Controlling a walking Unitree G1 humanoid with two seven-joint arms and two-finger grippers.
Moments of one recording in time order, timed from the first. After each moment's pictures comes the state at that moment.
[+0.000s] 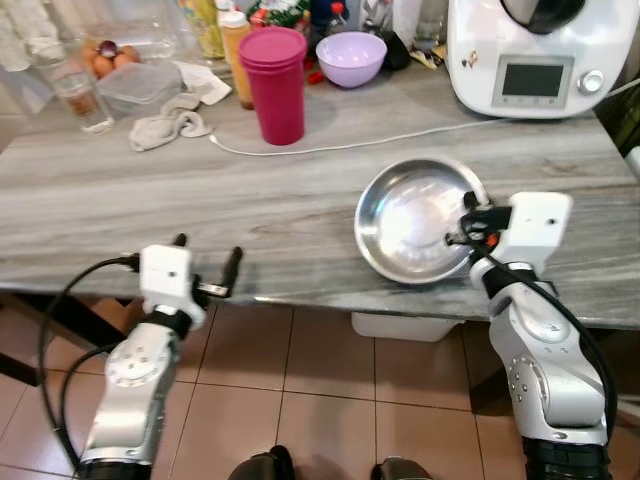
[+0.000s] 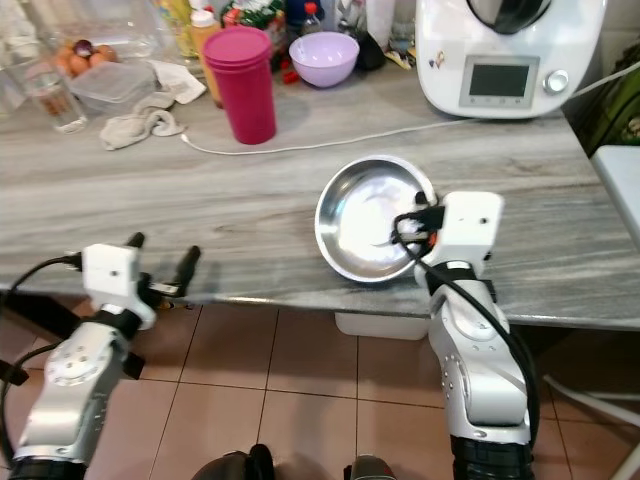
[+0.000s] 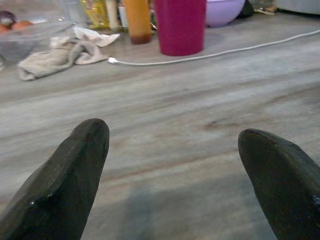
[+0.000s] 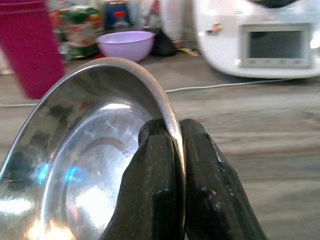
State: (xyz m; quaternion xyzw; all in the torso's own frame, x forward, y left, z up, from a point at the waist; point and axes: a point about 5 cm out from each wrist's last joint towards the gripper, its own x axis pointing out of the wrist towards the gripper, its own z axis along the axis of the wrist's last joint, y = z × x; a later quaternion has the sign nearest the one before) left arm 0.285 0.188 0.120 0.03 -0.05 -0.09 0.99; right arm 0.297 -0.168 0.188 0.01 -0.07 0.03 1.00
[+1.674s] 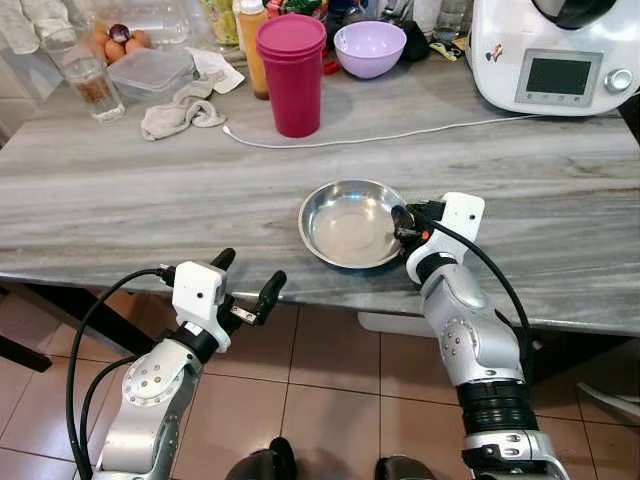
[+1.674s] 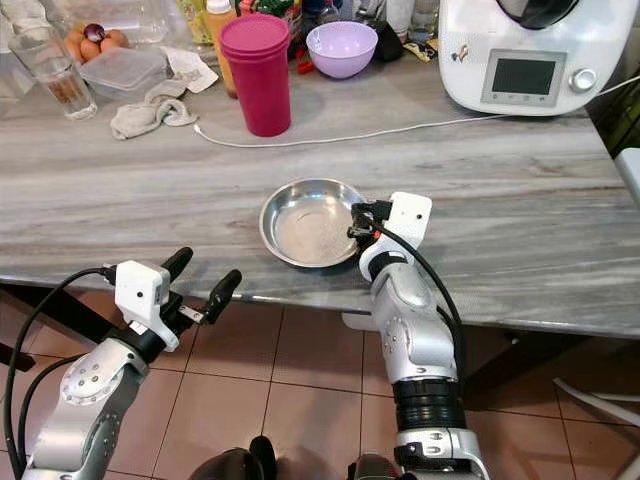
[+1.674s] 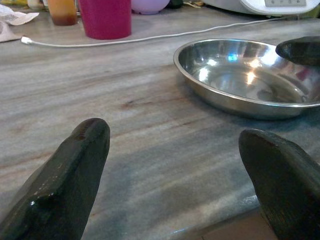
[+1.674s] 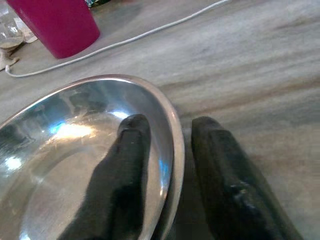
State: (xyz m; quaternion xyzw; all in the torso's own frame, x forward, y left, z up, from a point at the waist) left arm 0.265 0.151 0.115 0.00 -0.04 -0.23 0.97; right arm 0.346 -0.123 0.151 0.14 0.02 0.06 0.99
